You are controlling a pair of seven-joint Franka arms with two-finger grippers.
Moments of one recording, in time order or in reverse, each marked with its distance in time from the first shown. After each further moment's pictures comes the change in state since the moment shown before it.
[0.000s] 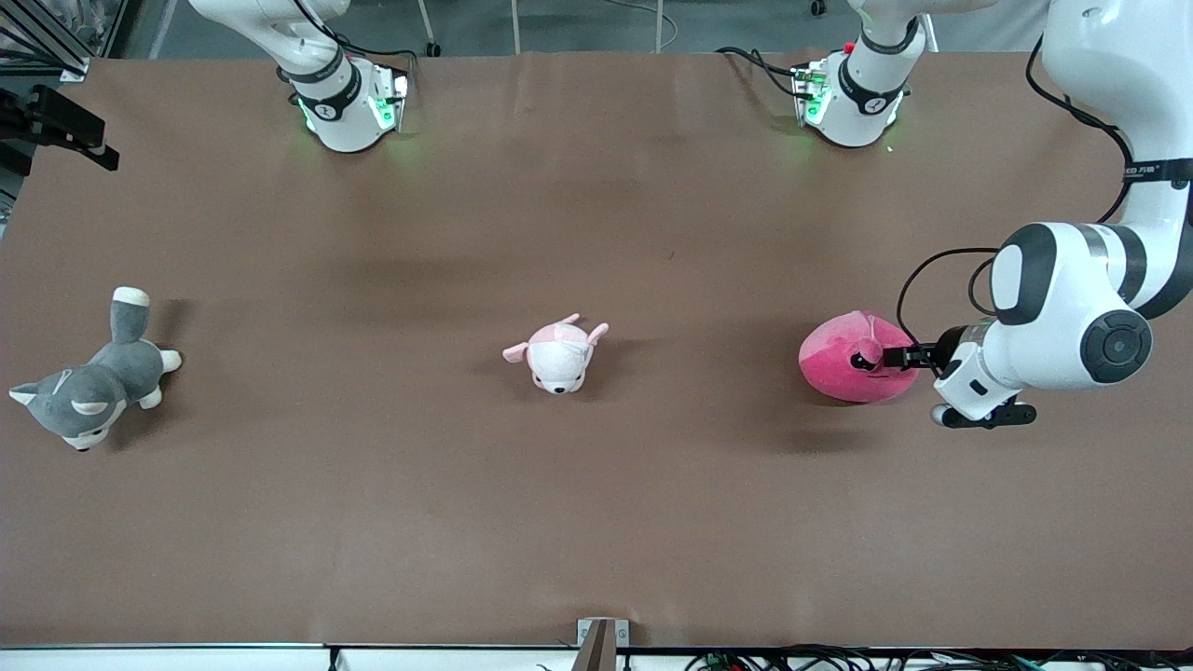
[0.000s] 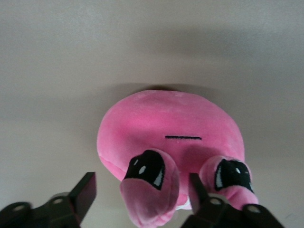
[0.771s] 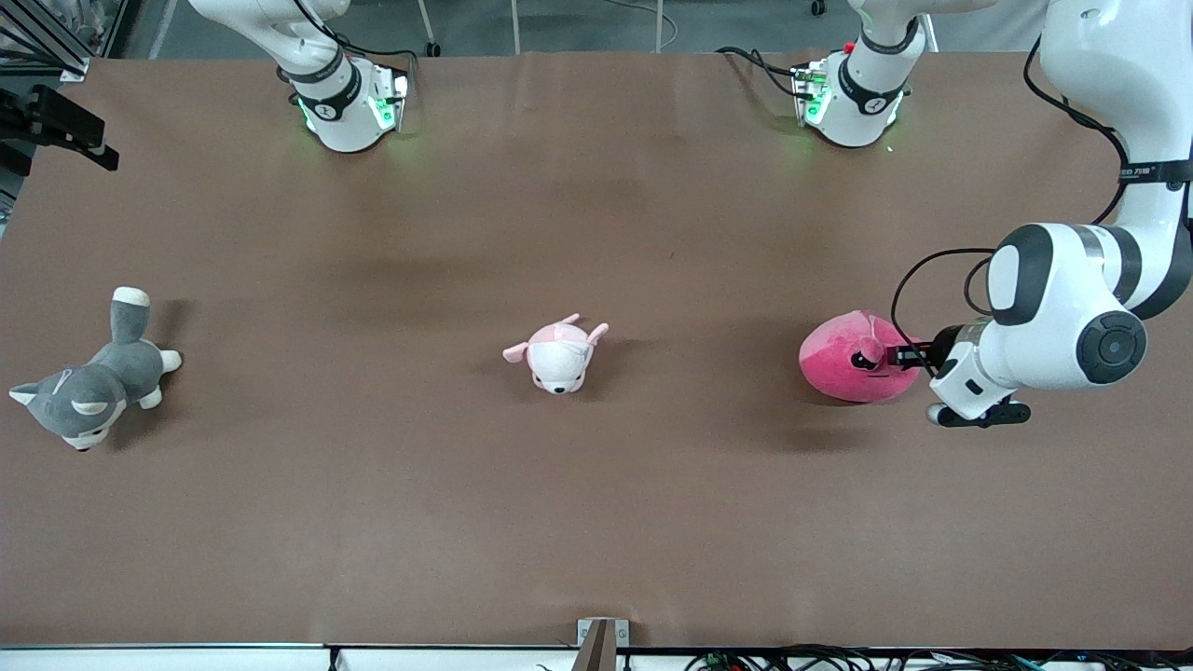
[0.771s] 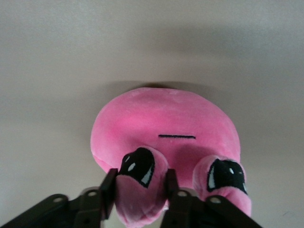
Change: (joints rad) left arm 0.000 0.001 -0.012 -0.008 -0.004 -0.002 0.000; right arm 0.000 0.000 0.000 0.000 0.000 0.000 0.000
